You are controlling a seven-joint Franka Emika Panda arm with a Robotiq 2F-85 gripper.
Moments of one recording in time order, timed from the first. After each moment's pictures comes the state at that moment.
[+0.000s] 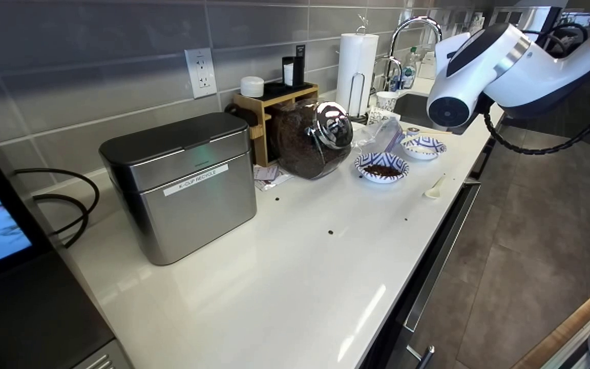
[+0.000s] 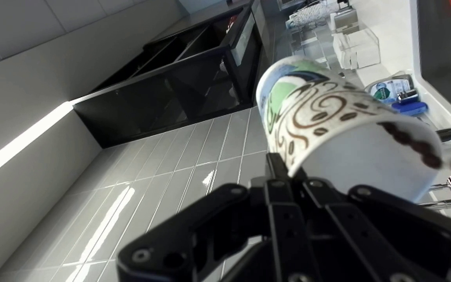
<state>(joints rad) 0.01 -0.02 0.06 -2.49 -2.14 1.68 1.36</state>
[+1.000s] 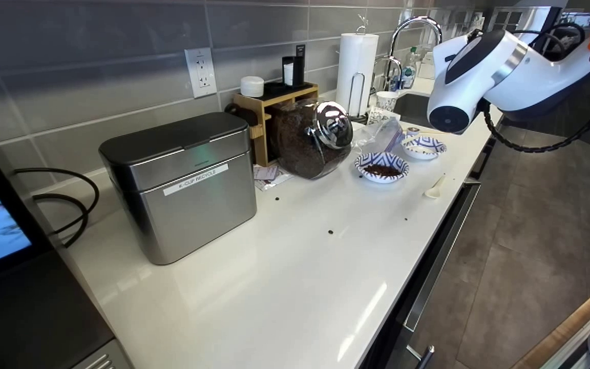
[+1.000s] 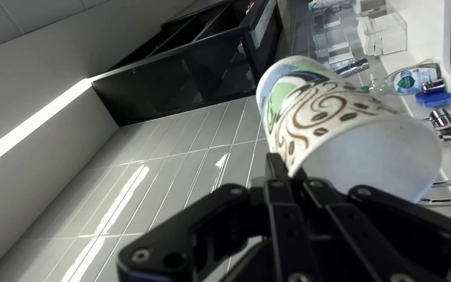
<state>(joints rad) 0.01 0.01 0.06 -2.49 -2.22 1.61 1.36</state>
